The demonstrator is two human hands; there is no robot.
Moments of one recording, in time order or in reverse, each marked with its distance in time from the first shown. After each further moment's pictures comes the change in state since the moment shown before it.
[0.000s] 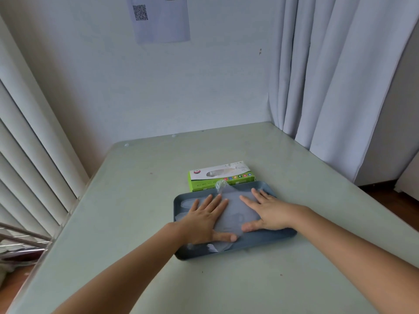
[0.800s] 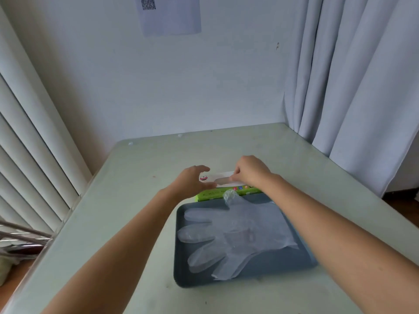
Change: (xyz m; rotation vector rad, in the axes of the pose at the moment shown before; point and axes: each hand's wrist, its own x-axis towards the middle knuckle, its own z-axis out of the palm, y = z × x) left_hand 0.054 -0.068 -0.078 -0.372 0.378 -0.273; right_hand 0.096 -0.031 -0.092 0.228 0.451 0.050
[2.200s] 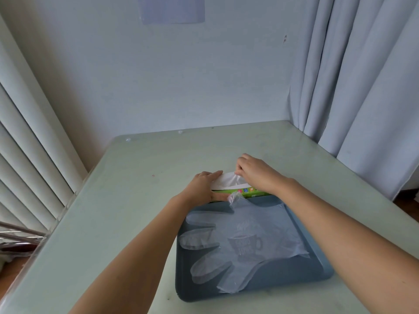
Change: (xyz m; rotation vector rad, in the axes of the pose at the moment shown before) left_hand 0.031 -0.022 0.043 -0.001 -0.130 0.070; right_hand 0.019 0.024 0.017 -0.066 0.033 -0.300
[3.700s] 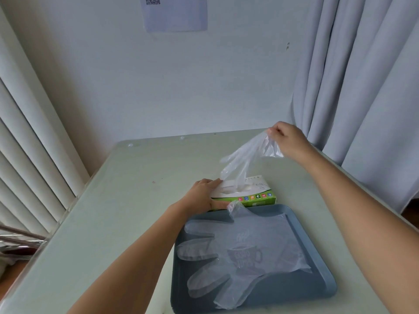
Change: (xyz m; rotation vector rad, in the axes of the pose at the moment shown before) left_hand 0.001 0.000 -0.003 0.027 -0.029 -0.013; right_hand 0.010 0.042 -0.078 0.449 0.484 0.262
